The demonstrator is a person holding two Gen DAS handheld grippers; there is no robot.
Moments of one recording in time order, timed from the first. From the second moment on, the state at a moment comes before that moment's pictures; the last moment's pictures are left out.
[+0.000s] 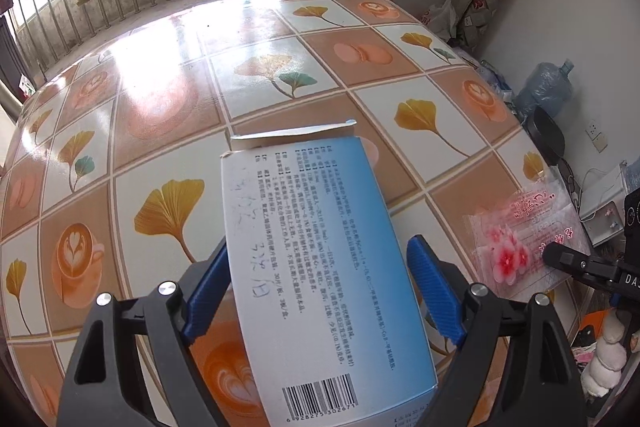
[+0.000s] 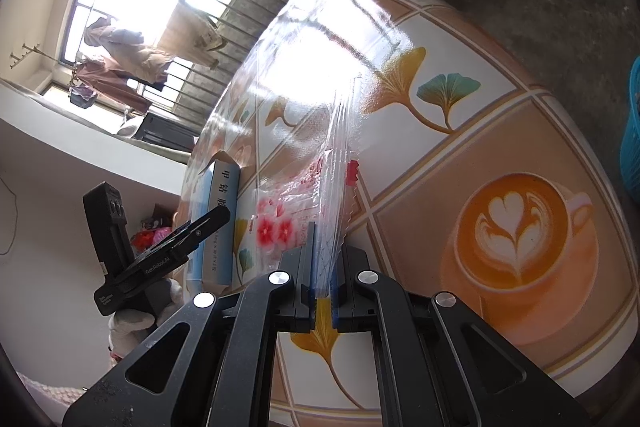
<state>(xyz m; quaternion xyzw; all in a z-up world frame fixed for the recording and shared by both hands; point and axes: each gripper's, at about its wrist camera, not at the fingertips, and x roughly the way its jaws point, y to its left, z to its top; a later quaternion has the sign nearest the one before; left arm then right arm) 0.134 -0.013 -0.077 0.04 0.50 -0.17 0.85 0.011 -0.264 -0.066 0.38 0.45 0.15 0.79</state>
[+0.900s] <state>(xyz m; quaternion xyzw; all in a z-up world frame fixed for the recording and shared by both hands) 0.110 0.002 -0.078 0.09 0.49 -0.19 0.85 0.009 -0.268 -0.069 0.38 0.45 0.15 0.79</state>
